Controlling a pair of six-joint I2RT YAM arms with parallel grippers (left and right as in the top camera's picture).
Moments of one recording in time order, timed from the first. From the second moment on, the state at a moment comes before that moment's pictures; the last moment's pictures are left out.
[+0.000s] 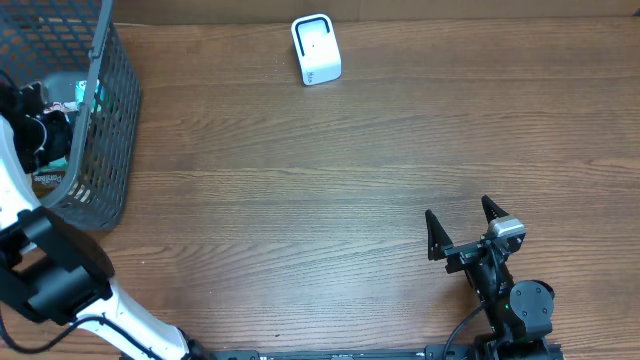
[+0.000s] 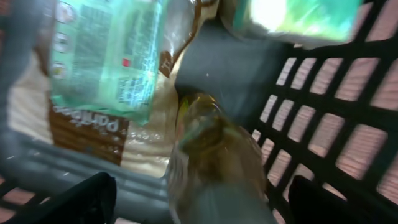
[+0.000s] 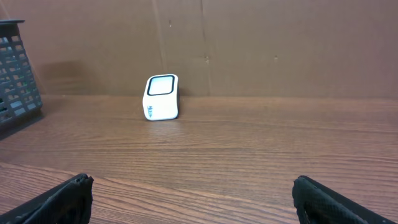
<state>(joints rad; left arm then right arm) 0.59 2.04 1.92 -1.24 0.14 0.19 0.14 0.03 0.02 -0.03 -0.14 0.10</state>
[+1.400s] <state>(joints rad) 0.58 1.98 2.54 -1.41 0.16 -0.08 0.14 0.03 0.02 -0.03 -0.13 0.10</state>
